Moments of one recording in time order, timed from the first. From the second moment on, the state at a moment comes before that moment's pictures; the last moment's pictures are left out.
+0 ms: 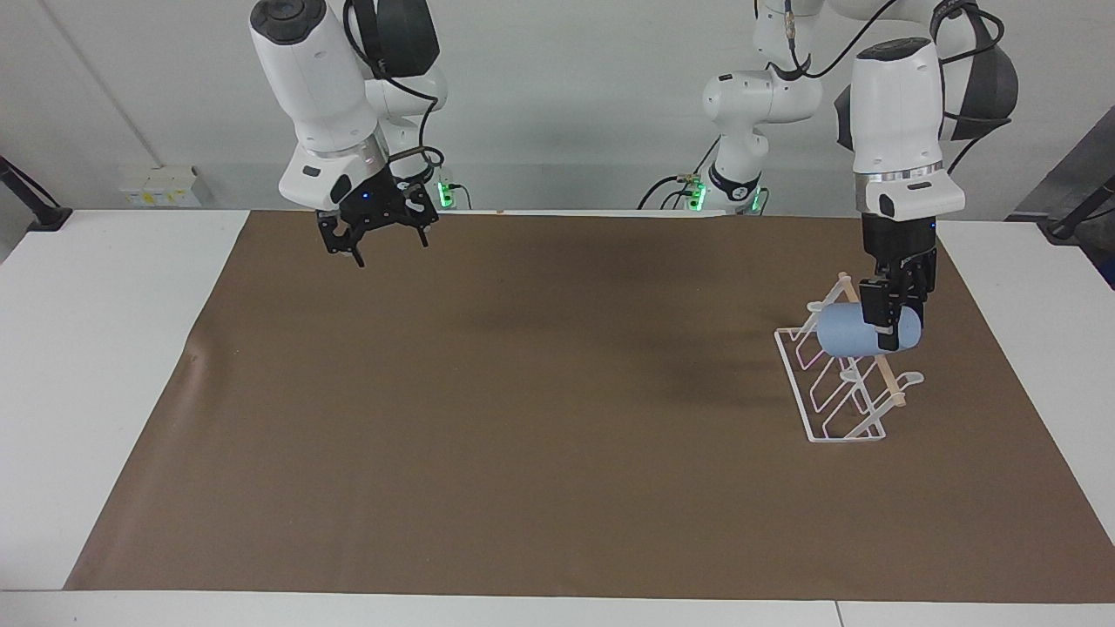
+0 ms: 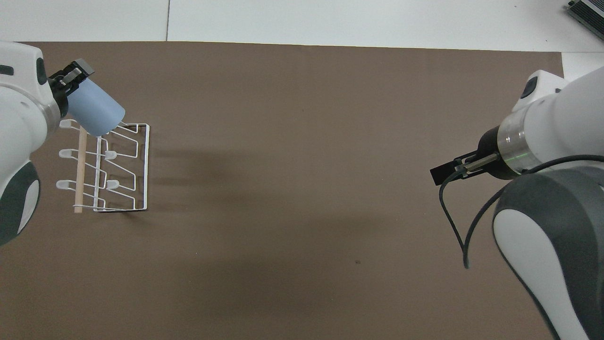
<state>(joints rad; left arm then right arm) 0.00 -0.04 -0.14 -1.94 0.48 2.47 -1.02 0.13 -0.02 0.06 -1.66 0.03 1.62 -0.07</state>
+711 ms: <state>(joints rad) 0.03 0.07 -0.13 -1.95 0.65 2.55 -1.06 -0.05 -0.02 0.03 -1.57 0.02 1.56 -0.01</state>
